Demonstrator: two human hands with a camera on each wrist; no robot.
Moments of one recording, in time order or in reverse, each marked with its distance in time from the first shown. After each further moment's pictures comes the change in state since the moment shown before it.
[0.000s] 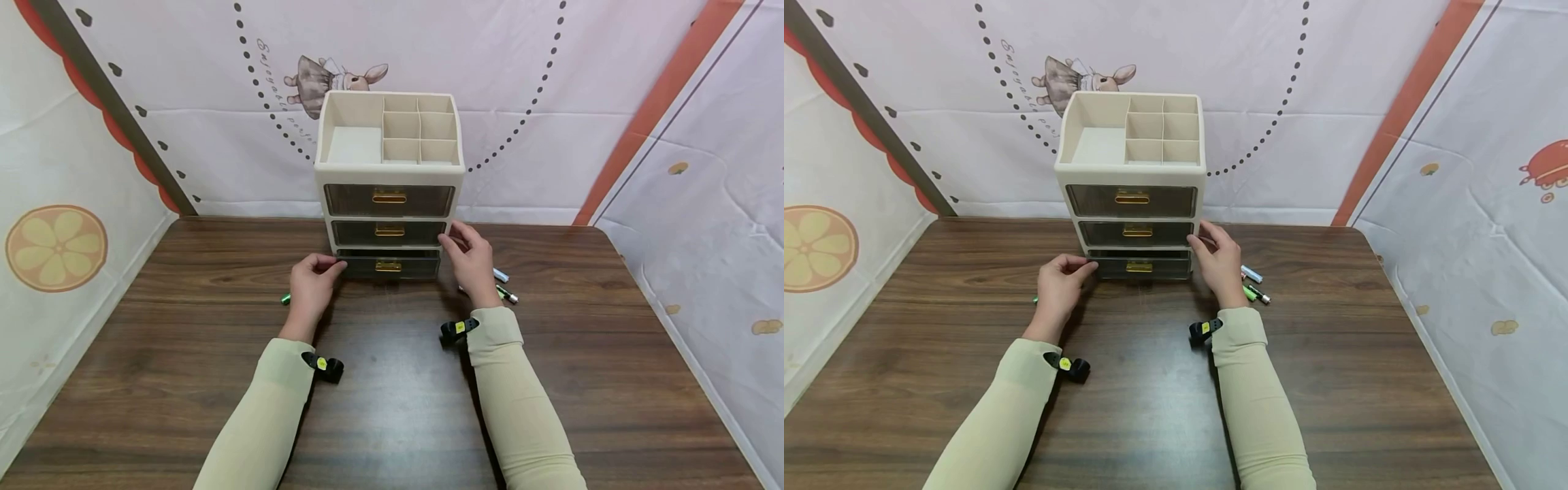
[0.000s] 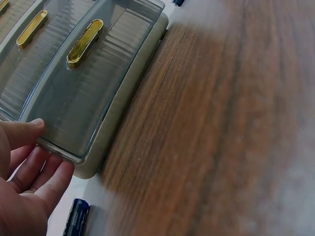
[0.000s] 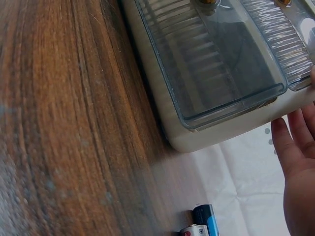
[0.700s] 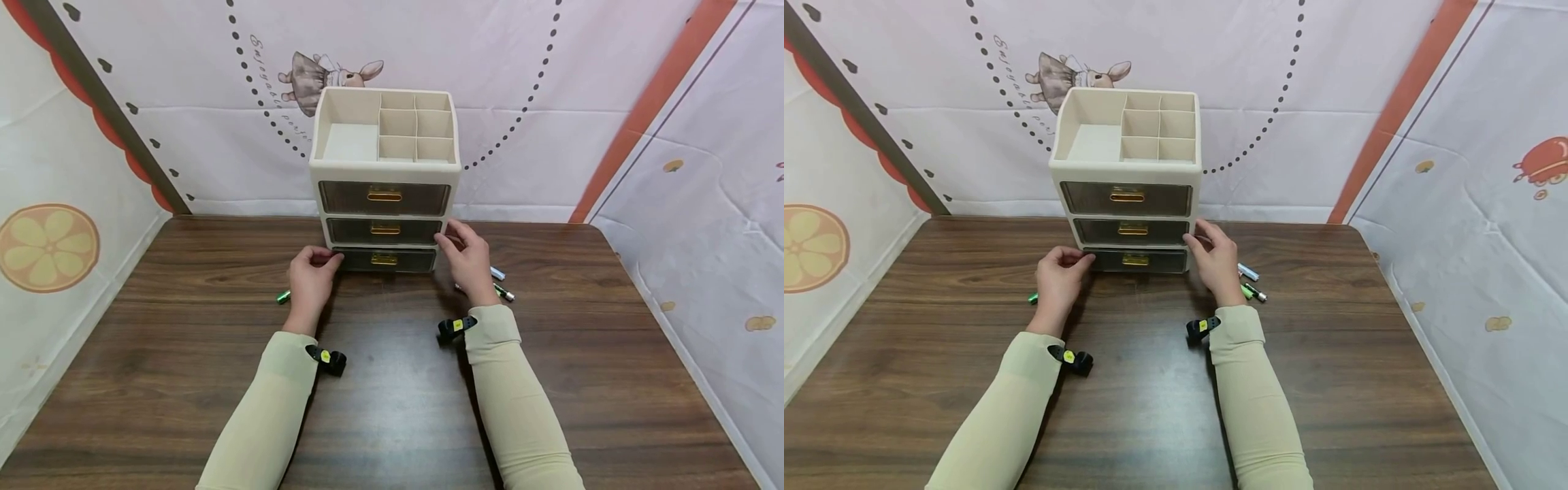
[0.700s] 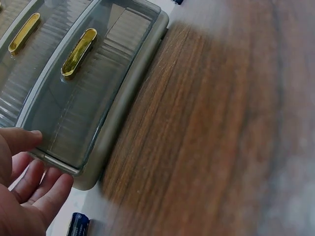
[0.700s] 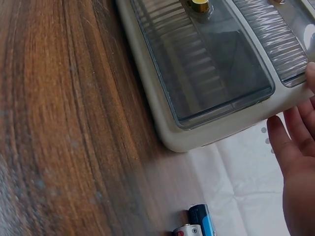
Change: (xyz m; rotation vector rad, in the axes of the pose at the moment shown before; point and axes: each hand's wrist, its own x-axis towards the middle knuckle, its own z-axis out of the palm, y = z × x) left_hand 0.005 0.006 0.010 0.031 0.095 0.014; right_hand 0.013 0.040 0.002 -0.006 -0.003 -0.051
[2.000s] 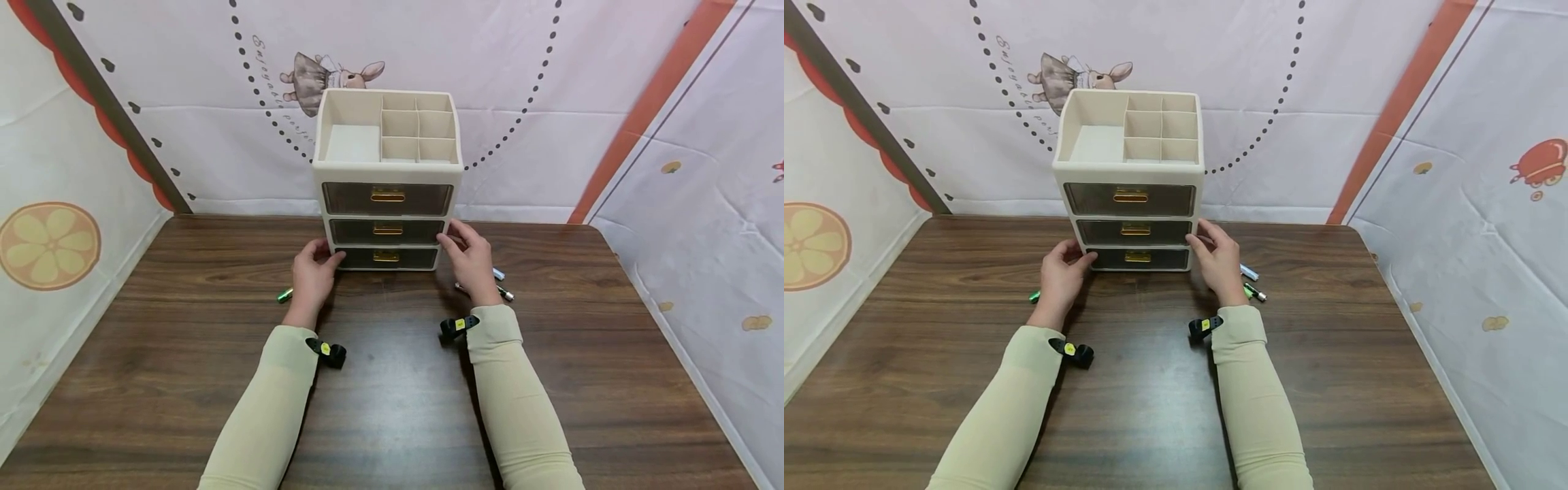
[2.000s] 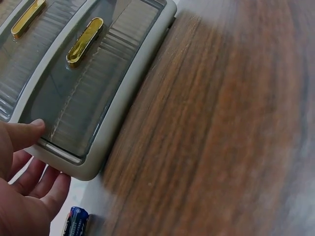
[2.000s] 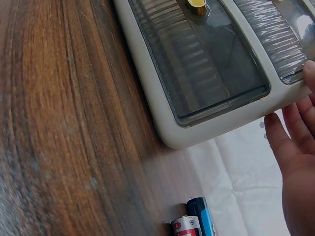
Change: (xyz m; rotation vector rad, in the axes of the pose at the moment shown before) left_hand 0.012 -0.002 0.001 -0.021 -0.140 -0.001; right_hand -0.002 -0.004 -0.006 0.018 -0.025 0.048
